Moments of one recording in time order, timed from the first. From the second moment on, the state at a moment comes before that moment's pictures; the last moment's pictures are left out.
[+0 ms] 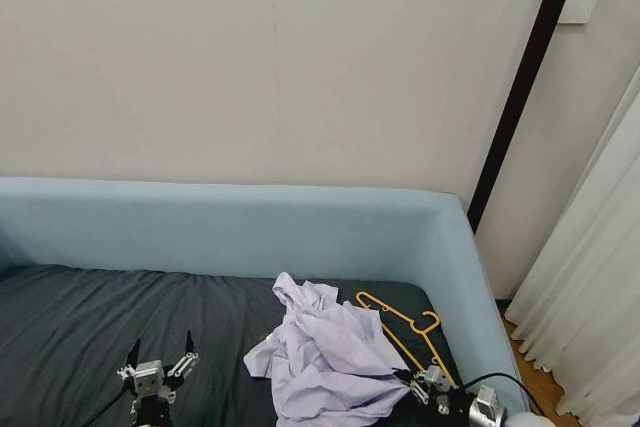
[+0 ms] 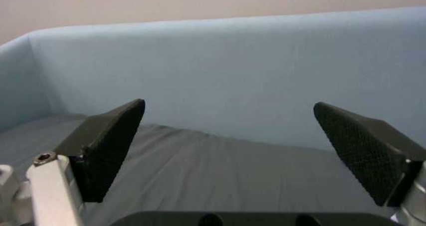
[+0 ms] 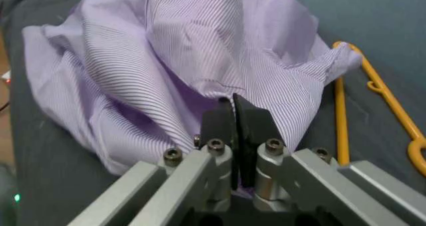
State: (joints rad) left arm 1.54 -1.45 -0.66 -1.84 -0.08 -0.22 -0.21; right arm -1.05 0.89 0.09 1.23 0.32 0.31 -0.65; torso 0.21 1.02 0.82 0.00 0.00
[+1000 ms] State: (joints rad) left arm 1.58 -1.47 -0.65 -1.90 -0.09 -0.23 -0.20; right arm -0.80 0.99 -0.11 1.35 0.32 0.27 -0.43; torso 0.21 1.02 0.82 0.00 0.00
